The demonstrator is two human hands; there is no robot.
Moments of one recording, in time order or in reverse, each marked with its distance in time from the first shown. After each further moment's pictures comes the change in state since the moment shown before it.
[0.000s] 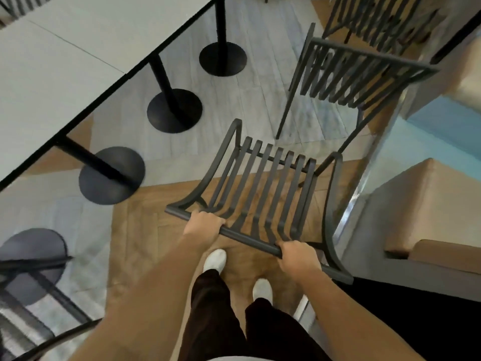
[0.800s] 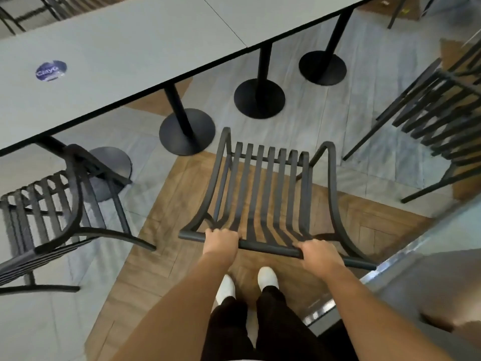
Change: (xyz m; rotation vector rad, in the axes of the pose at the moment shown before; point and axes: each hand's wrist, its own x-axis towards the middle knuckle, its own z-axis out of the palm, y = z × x) left_hand -0.161 0.050 0.080 -0.412 -0.117 -0.538; right_hand -0.011 -0.050 0.011 -0.410 -0.070 -0.354
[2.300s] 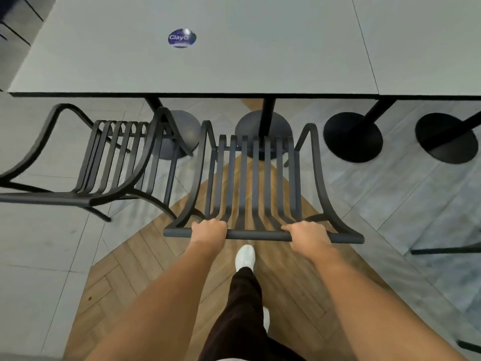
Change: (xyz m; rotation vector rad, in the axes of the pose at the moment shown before) left_hand 0.048 -0.139 -0.036 -0.379 -0.060 -0.548; right_hand 0.210 -0.132 -0.164 -0.380 0.020 -0.488
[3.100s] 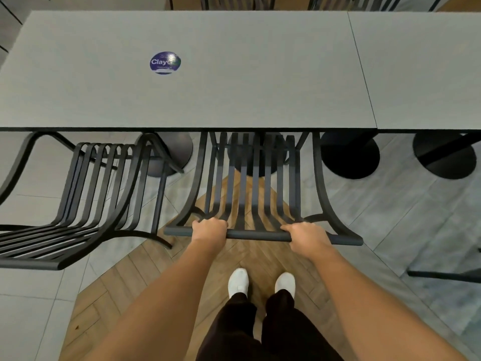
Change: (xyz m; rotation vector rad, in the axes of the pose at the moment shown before) left_hand 0.125 0.018 -0.111 -0.043 -0.057 0.015; right_hand 0.113 0.066 -0.085 0.057 -0.001 0.010
